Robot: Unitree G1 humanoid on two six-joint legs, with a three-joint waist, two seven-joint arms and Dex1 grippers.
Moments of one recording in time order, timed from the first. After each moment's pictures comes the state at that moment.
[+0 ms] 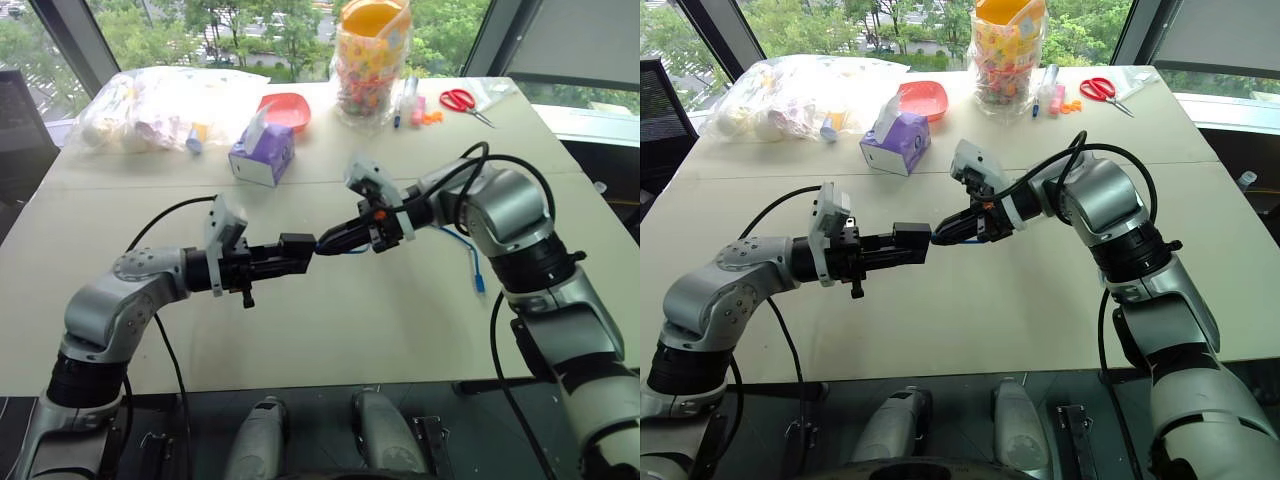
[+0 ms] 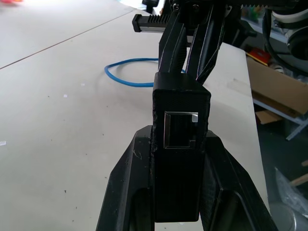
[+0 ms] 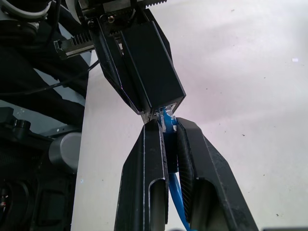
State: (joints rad) left arm -0.37 0.63 0.01 -0.33 -0.68 0.76 -0.93; right arm -1.01 -0.56 0.37 0.06 0.40 0.97 1.32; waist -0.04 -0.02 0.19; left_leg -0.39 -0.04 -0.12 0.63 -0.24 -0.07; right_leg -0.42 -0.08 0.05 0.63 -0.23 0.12
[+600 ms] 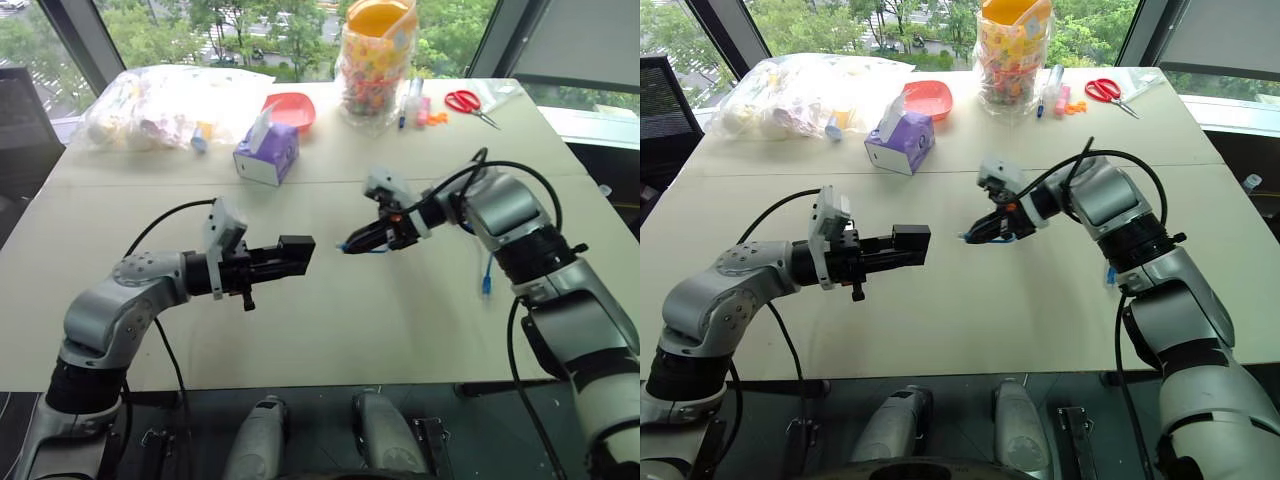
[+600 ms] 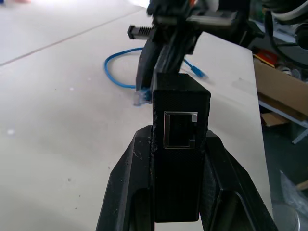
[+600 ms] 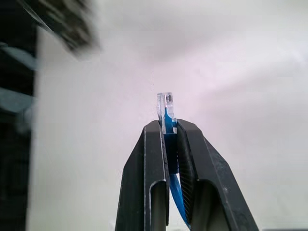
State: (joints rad) left arm -0.34 0.63 0.02 -0.36 -0.69 0.75 -0.91; right arm -1.04 -0.63 0.47 0.40 0.24 0.75 1.39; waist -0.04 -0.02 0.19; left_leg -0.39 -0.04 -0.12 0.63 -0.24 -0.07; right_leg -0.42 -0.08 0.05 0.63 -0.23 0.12
